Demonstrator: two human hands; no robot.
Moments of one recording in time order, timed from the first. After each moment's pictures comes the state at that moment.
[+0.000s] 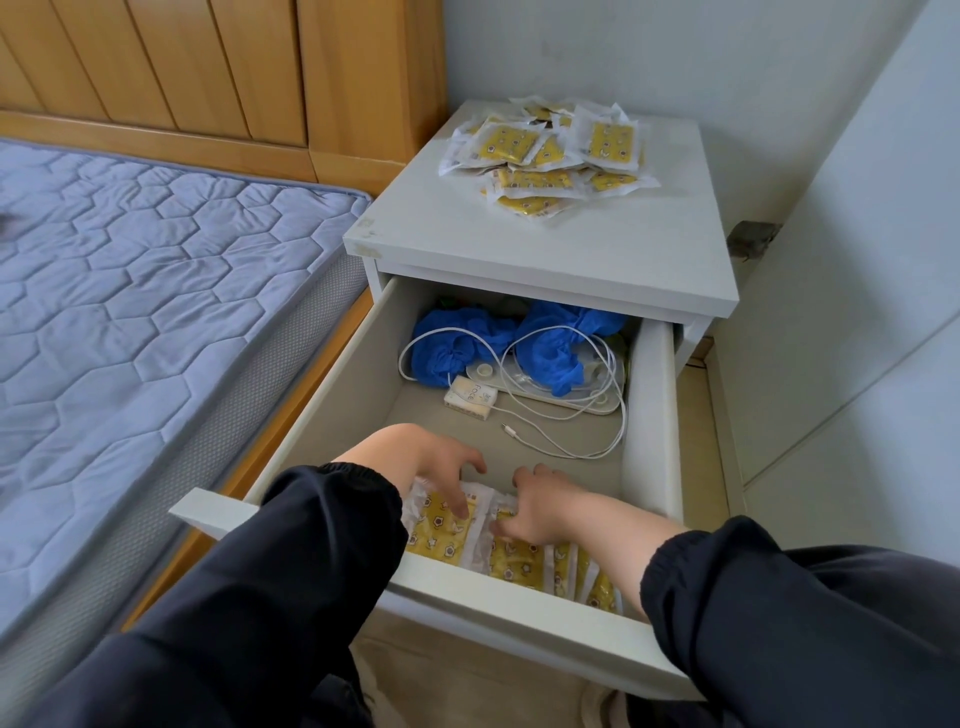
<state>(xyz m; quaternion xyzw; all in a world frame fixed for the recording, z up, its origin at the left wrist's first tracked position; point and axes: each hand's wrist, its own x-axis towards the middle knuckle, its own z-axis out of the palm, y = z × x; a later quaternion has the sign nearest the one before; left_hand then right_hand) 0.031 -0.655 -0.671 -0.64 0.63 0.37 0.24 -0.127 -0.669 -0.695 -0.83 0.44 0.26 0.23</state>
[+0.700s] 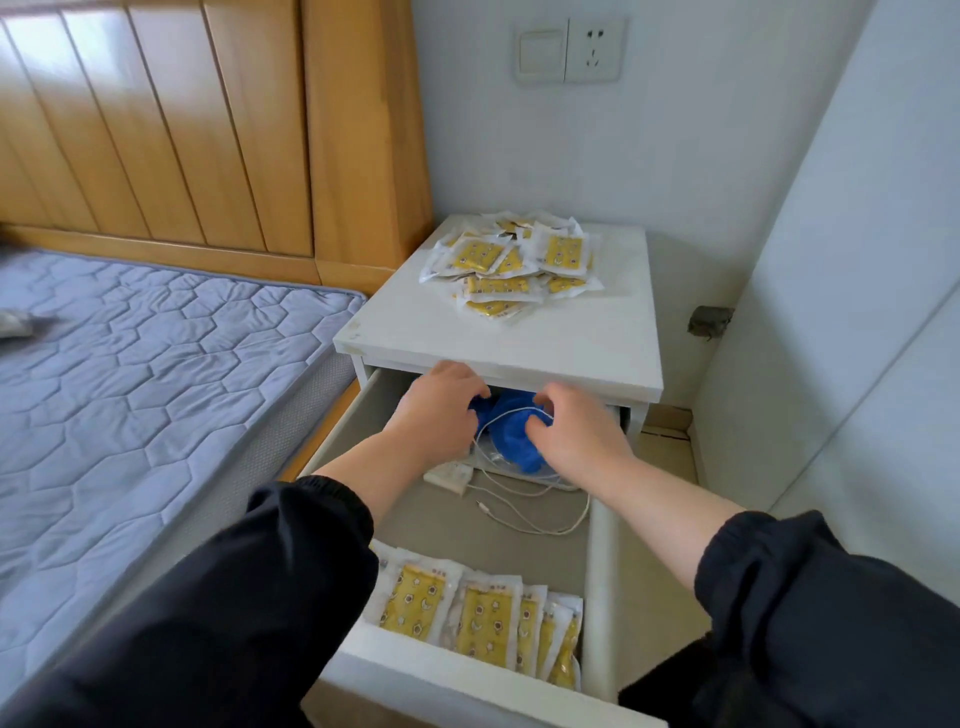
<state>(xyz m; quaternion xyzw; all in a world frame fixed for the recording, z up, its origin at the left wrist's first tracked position) 0.005 -0.689 -0.559 -0.72 0.68 0.03 -0.14 -0.168 -0.729 -0.561 -0.82 0.49 -0.20 0.23</state>
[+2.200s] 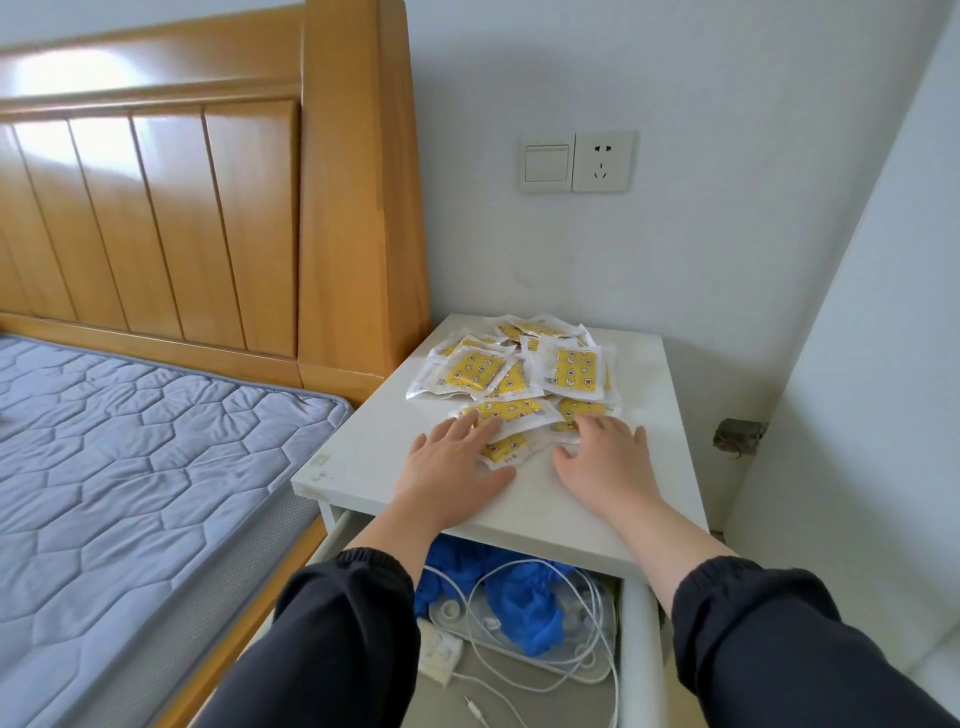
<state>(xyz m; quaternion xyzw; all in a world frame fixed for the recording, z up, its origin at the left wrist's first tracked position) 0.043 -0.819 -0.555 -0.77 0.62 0.04 -0.14 -0.126 -0.905 -0.558 -0.83 0.53 -0.16 0.05</state>
